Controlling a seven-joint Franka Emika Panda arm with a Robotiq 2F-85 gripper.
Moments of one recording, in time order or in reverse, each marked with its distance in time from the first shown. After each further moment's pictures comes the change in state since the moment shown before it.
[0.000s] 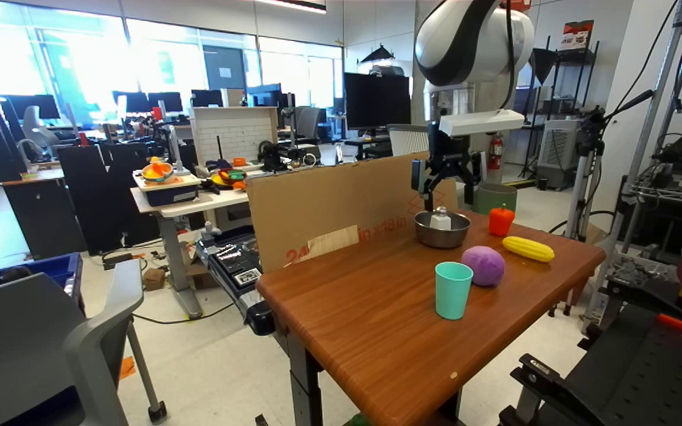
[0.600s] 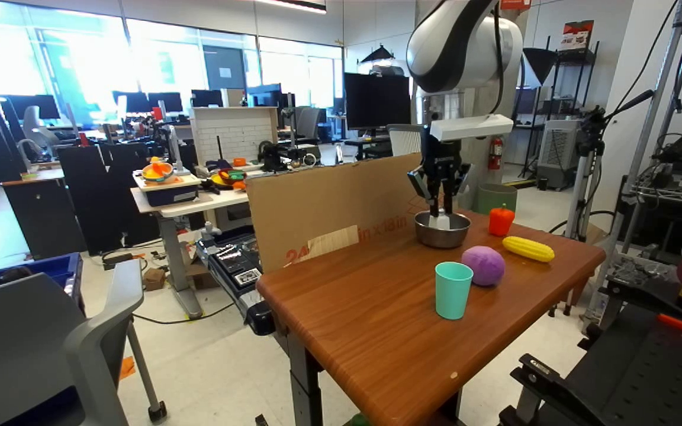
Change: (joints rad) arm 0.007 0.046 -0.001 0.060 -0.001 0.000 0.011
